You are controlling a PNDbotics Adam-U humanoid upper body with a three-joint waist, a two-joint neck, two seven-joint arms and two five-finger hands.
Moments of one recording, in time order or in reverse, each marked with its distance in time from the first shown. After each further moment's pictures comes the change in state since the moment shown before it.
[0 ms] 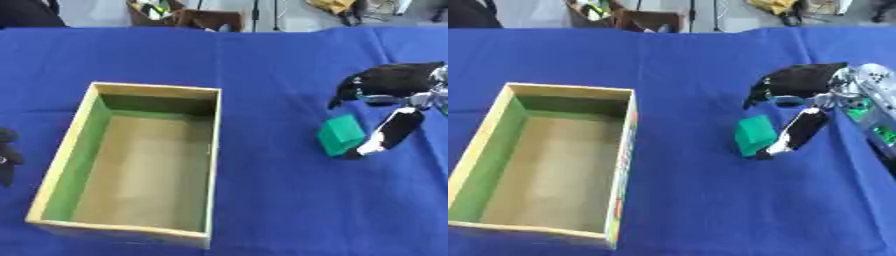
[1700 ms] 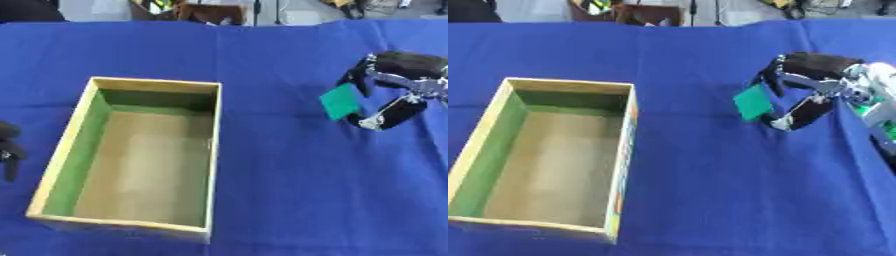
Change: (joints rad) left arm 0.001 -0.001 0.000 0.000 -0.007 0.004 -0.006; right arm -0.008 0.002 -0.056 -0.010 -0.209 0.210 -0.210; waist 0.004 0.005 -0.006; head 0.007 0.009
